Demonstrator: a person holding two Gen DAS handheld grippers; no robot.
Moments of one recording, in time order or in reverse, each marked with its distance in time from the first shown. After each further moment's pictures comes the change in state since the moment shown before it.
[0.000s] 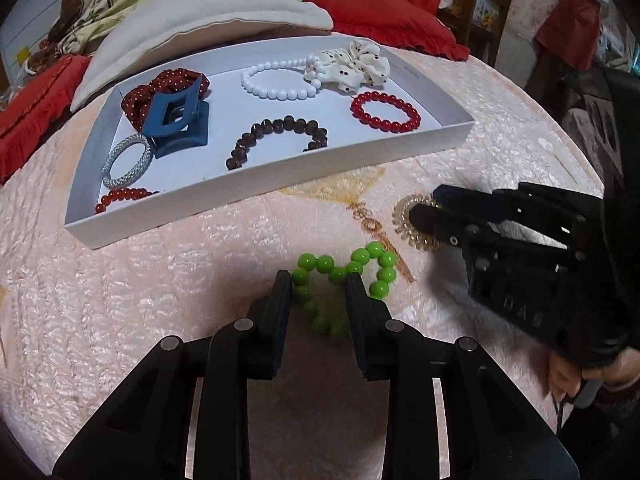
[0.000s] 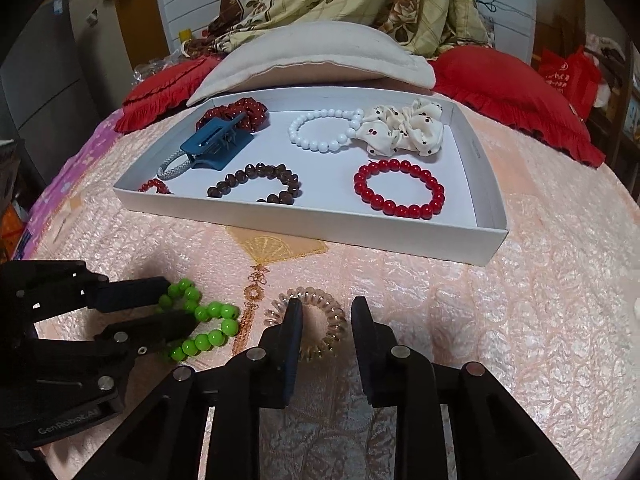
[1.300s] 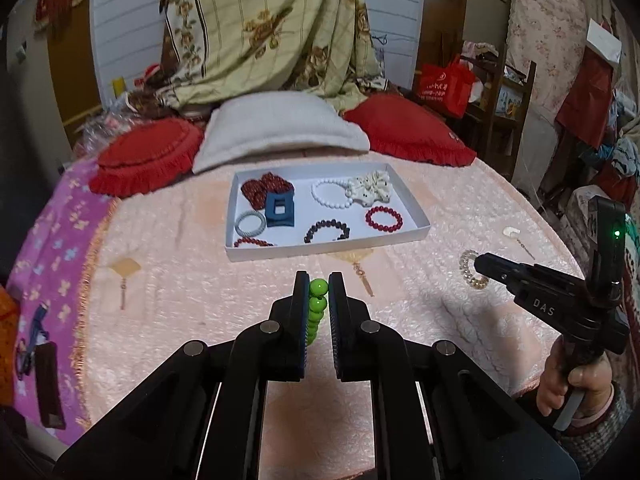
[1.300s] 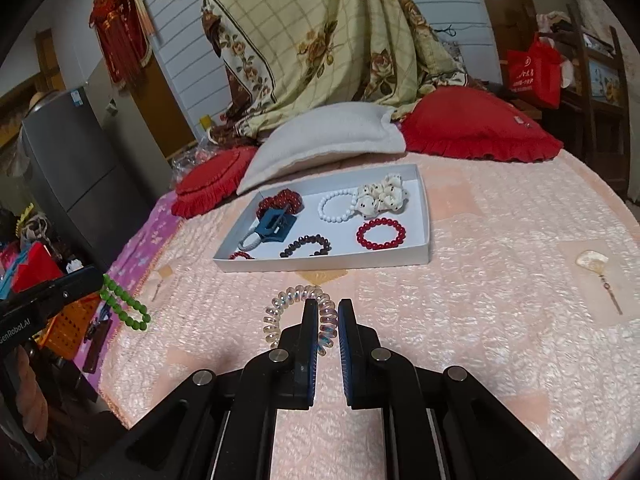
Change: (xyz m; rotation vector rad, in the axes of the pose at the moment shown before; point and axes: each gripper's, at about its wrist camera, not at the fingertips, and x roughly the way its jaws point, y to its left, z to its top) left arm -0.225 -0.025 -0.034 -0.138 -0.277 0.164; right arm -0.172 -0.026 -0.034 0.185 -0.210 0.169
